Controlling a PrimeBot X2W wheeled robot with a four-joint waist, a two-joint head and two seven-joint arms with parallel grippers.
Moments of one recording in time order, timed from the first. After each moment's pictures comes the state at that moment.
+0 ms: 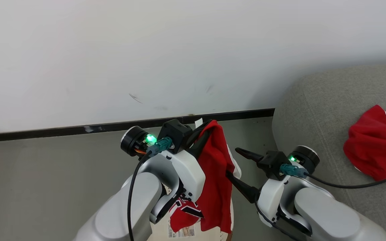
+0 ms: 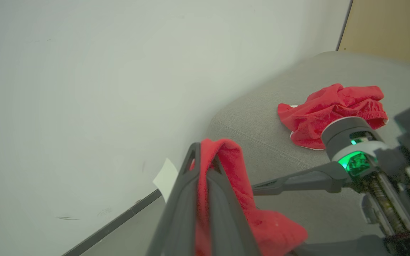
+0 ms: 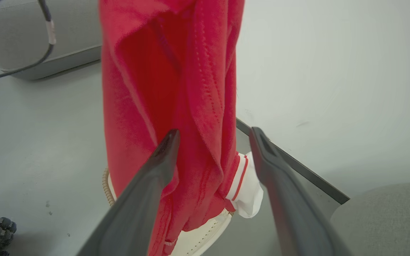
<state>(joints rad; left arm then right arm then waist) -0.61 0.04 -0.72 0.29 -0.48 0.01 0.04 -0.56 -0.24 0.91 0.46 0.35 0.12 -0.26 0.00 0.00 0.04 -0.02</state>
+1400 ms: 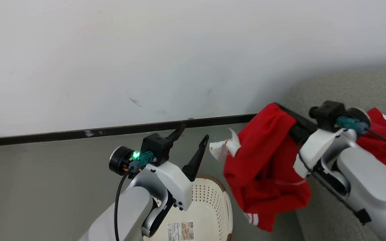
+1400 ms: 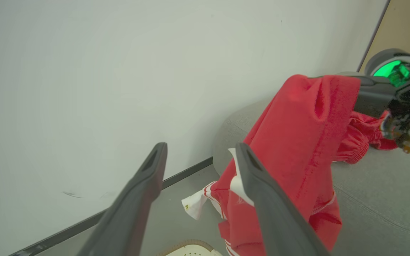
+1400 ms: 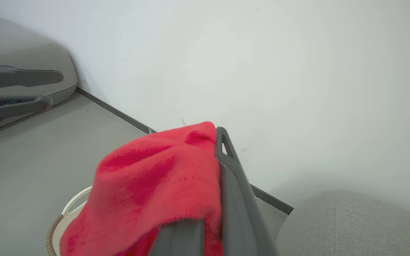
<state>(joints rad) -0.54 0.06 -0.71 0.32 -0.55 0.08 -0.05 -0.64 -0.33 0.74 0.46 0.44 0.12 -0.26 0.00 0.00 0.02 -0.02</state>
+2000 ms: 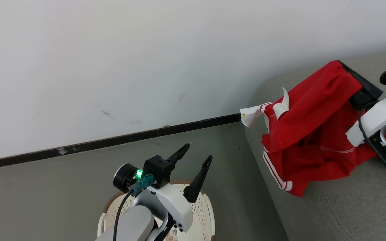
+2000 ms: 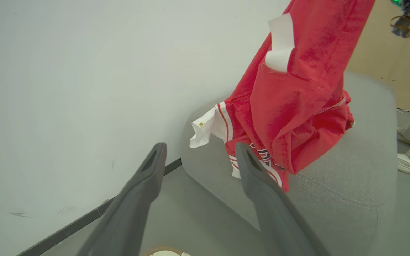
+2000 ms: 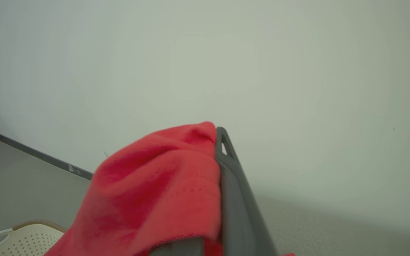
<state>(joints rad) -0.47 0.06 -0.76 0.35 -0.55 0.03 -0.16 -0.66 -0.52 0.53 0.35 0.44 0.12 -0.26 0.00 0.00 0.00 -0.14</state>
